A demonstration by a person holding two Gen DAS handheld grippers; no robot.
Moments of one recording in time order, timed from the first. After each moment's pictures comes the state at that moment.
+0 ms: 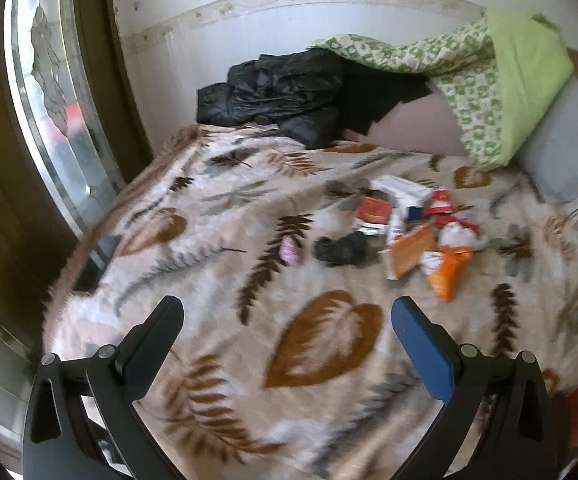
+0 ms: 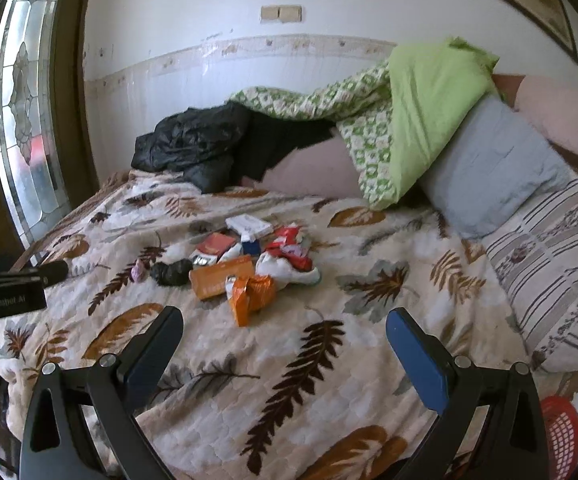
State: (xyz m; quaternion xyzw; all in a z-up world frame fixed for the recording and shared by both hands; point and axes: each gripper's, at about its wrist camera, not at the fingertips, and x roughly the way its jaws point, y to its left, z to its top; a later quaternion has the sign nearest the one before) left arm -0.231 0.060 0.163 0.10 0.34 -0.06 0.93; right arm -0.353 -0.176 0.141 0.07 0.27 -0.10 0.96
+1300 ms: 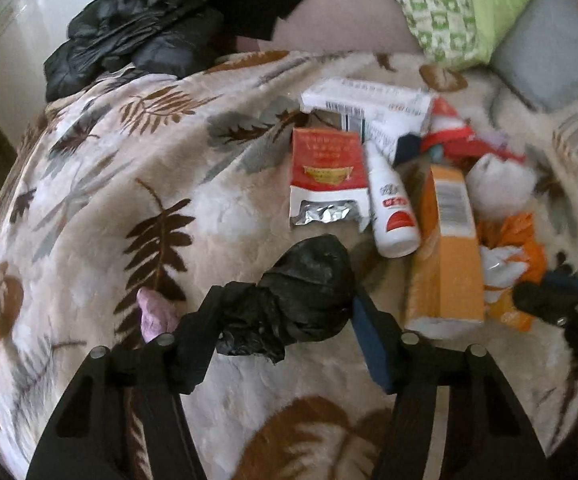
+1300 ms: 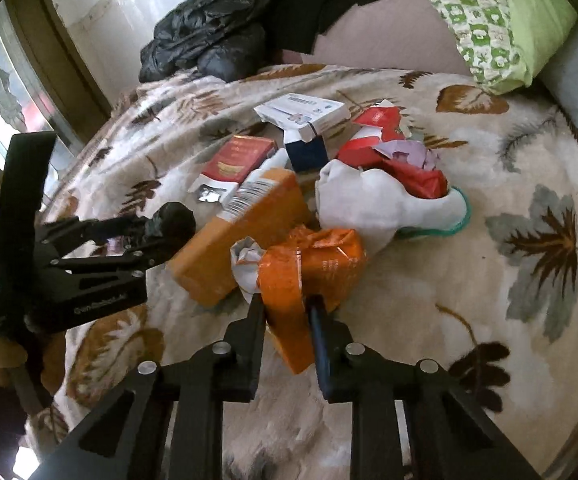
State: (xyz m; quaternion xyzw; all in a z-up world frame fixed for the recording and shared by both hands) left arm -0.048 -0.021 0.033 0.17 0.45 -0.23 0.84; right arm -0.153 -0.191 0.026 0.15 0.44 0.03 0.89
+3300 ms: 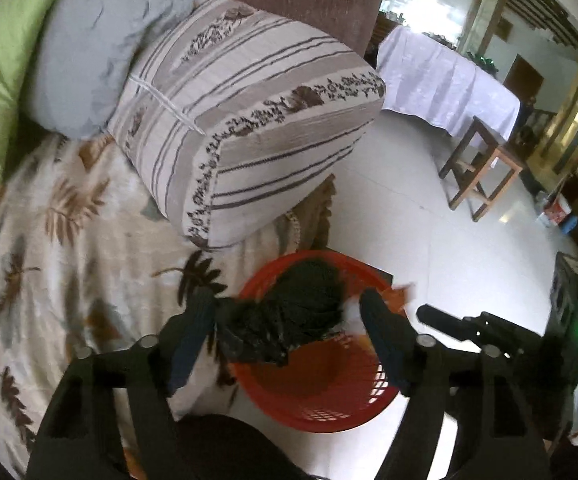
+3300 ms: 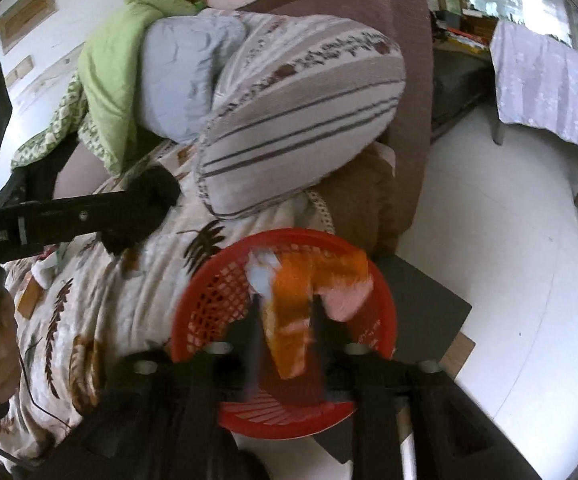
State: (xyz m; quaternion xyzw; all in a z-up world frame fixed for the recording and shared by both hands) left arm -0.462 -0.389 0.119 0.23 0.39 -0.63 0.63; right arm -0.645 -0.424 0.065 0.29 0.31 -0.37 0.83
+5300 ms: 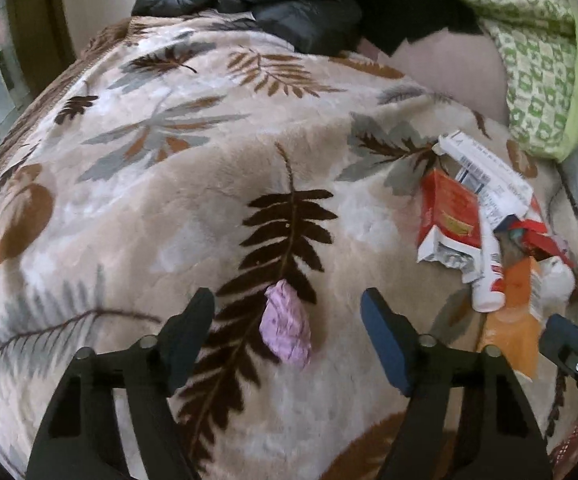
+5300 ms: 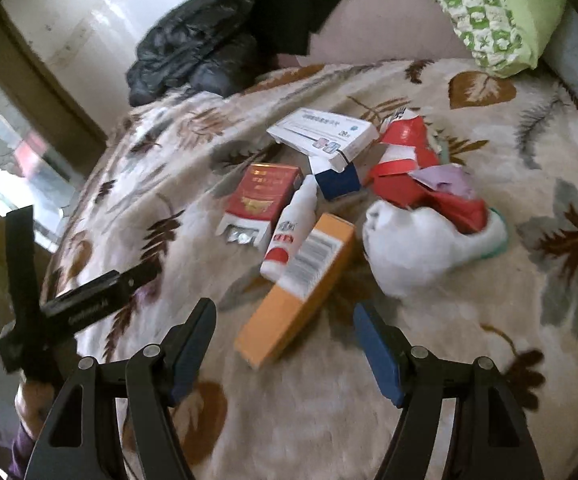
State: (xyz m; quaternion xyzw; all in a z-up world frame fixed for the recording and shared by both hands) left arm 0.008 0.050 0.023 0.03 0.49 -0.14 0.86; right arm -0.112 -0.174 0.042 0.22 0.45 0.01 0.86
